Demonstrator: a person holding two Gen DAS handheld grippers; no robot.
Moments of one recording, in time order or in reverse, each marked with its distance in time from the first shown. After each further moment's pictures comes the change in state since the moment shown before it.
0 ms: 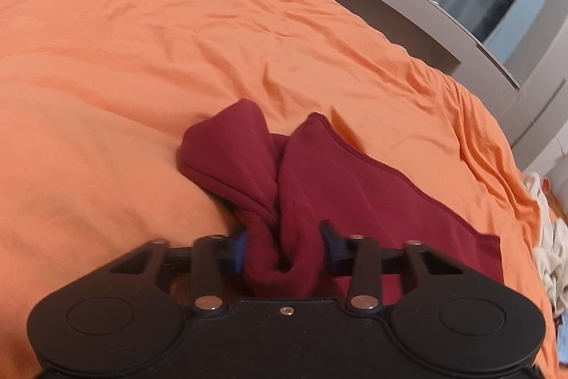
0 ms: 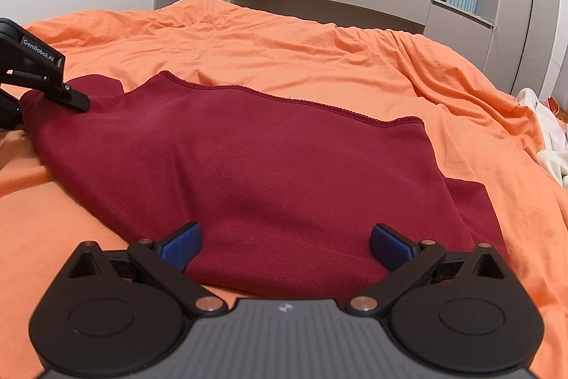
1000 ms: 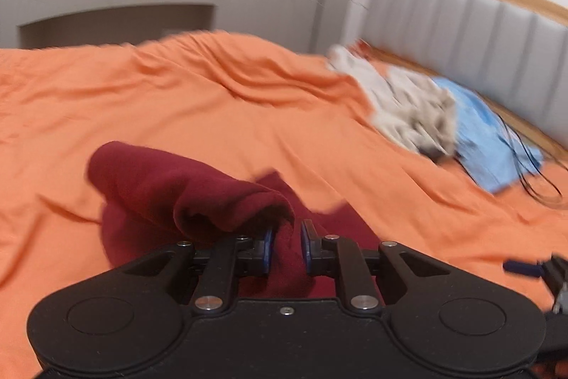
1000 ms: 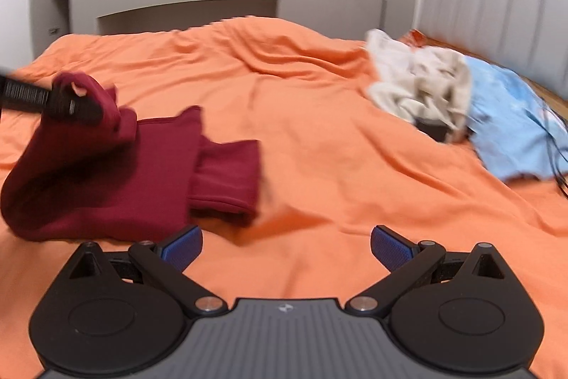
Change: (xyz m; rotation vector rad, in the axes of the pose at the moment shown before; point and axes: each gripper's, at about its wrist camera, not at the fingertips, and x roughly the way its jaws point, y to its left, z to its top) left arm -0.010 -0.231 -0.058 0.741 0.112 -0.488; right arm -0.122 -0.145 -0.038 0.347 0.051 -0.301
